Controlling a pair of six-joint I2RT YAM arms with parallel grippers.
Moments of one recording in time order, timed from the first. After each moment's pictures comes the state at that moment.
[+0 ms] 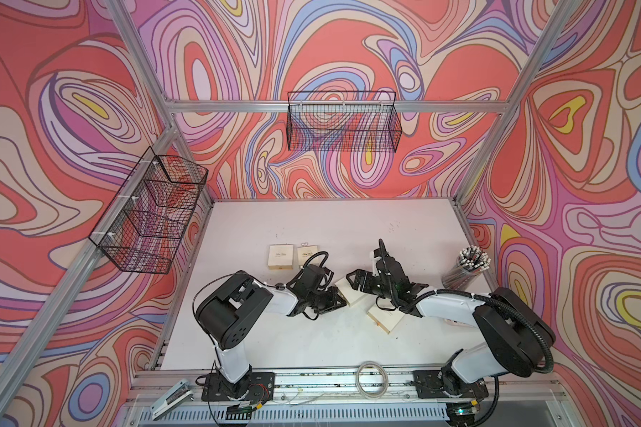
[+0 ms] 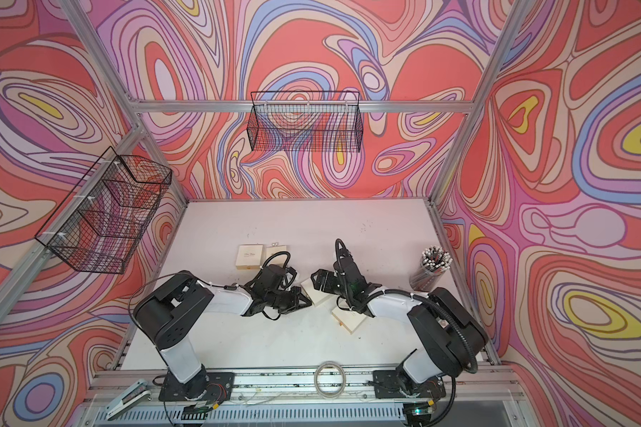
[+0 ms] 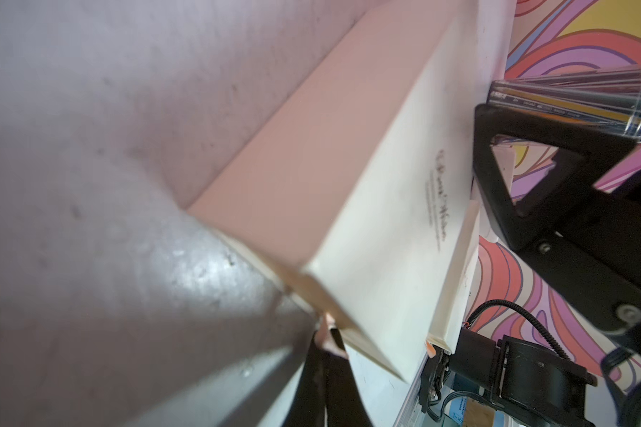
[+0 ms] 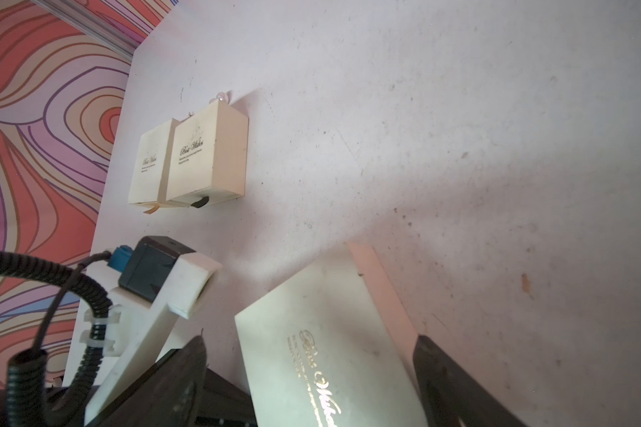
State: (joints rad) left arm -0.68 1.77 0.66 0.32 0.55 -0.94; right arm 0.62 1.52 0.62 0.24 -0.11 0.75
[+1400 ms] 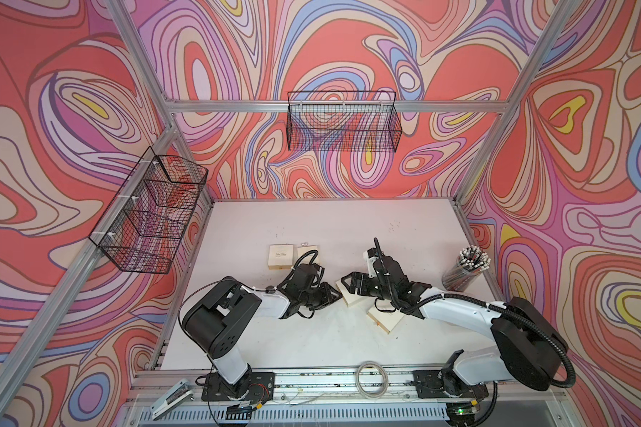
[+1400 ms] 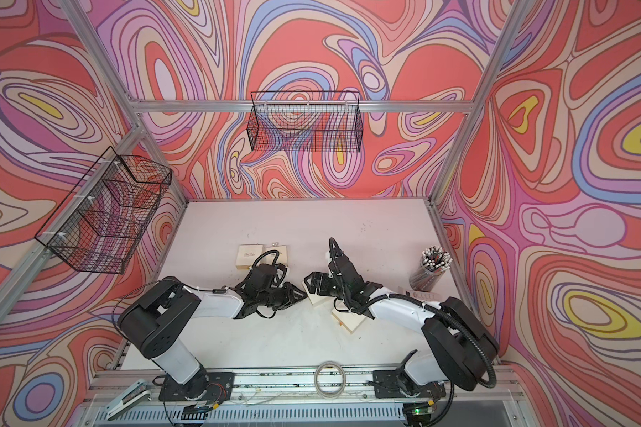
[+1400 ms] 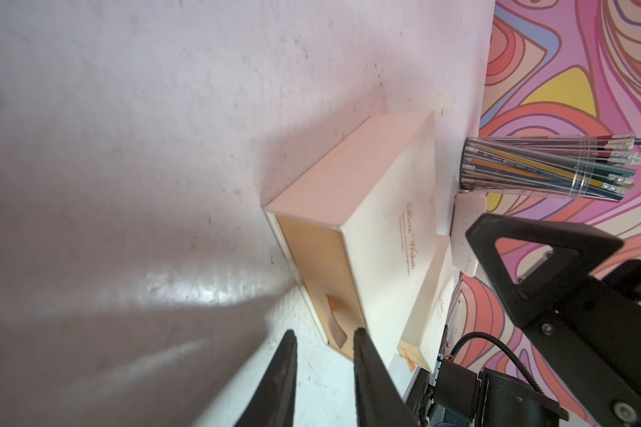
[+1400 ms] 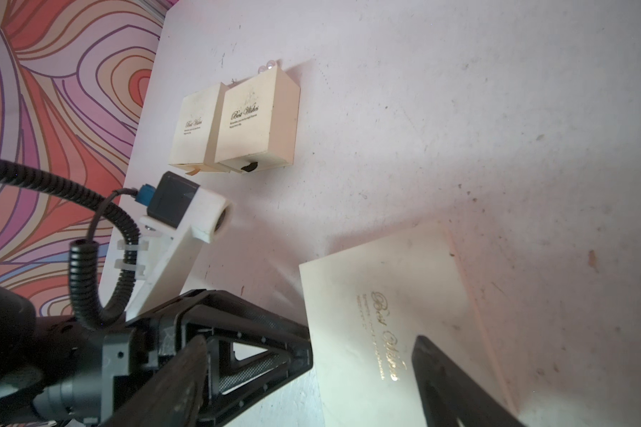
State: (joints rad) left arm -0.64 1.70 0.60 0.38 0.48 -1.01; right arm 0.68 1.42 0.67 0.10 -0.13 0.71
